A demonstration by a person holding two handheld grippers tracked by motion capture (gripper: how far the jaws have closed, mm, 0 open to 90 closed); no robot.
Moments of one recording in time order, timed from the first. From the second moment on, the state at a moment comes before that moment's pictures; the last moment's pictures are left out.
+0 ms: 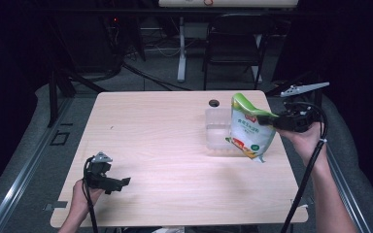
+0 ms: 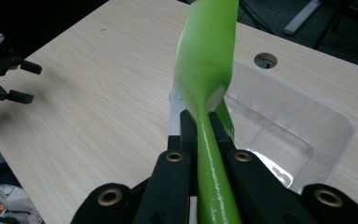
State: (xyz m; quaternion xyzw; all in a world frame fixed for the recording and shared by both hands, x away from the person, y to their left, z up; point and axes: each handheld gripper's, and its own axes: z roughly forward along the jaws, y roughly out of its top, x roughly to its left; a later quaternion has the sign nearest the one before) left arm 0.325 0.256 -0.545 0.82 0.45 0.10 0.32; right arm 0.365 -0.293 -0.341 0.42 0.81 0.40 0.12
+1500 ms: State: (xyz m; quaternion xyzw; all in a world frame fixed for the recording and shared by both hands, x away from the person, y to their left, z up) left arm 0.326 0.256 -0.546 0.83 0.46 0.10 0.32; right arm 0.419 -0.320 -0.333 0.50 0.75 0.37 0.20
